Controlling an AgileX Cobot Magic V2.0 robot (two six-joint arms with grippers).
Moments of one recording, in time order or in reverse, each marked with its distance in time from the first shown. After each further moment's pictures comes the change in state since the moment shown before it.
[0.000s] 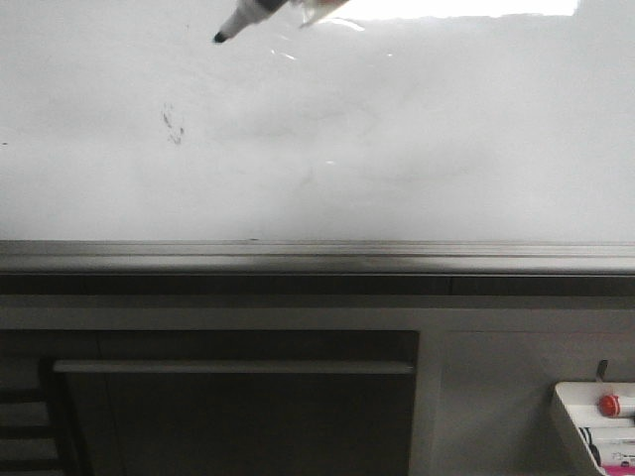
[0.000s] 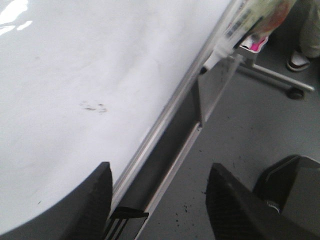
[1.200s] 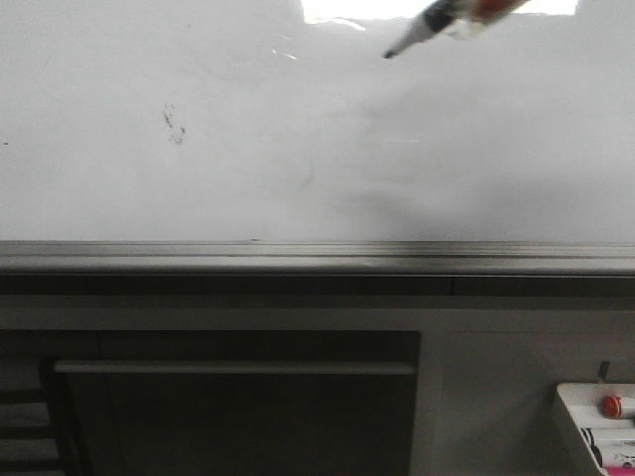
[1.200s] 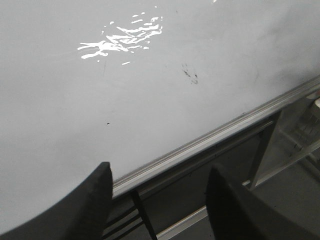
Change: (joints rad) left arm 0.220 -0.416 0.447 -0.018 -0.326 -0.206; right arm -0.333 -0.001 0.054 0.228 0.098 0.216
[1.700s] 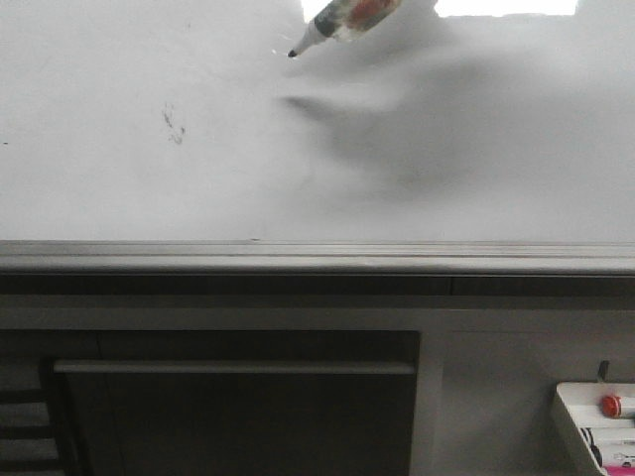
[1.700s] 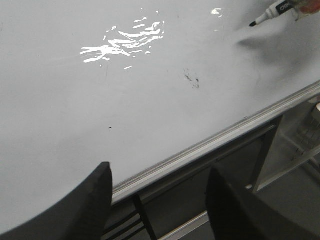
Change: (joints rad) left arm 0.000 0.000 0.000 -0.002 -0.018 0.000; right arm 0.019 0.274 -0.206 0.053 -0.043 -0.085
